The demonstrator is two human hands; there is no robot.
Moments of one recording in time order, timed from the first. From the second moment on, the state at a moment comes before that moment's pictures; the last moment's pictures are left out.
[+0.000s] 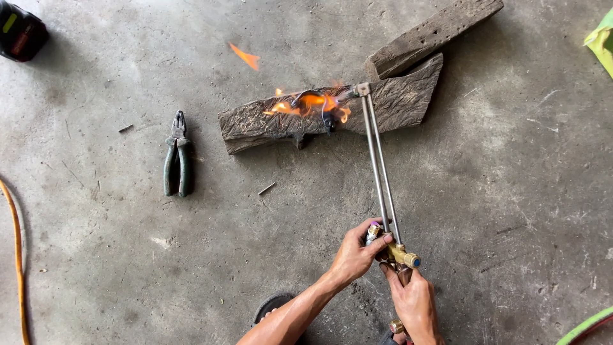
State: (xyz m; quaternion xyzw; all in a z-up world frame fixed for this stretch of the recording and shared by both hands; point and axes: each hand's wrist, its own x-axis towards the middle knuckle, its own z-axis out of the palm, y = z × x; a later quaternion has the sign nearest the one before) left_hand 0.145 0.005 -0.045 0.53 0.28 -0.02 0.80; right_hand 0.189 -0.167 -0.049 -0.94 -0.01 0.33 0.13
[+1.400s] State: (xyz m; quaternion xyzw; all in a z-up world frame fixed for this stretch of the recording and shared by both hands) left_hand 0.143 0.003 -0.054 0.52 0.31 0.02 0.80; right_hand 0.191 -0.155 -0.046 -0.93 -0.04 0.32 0.14
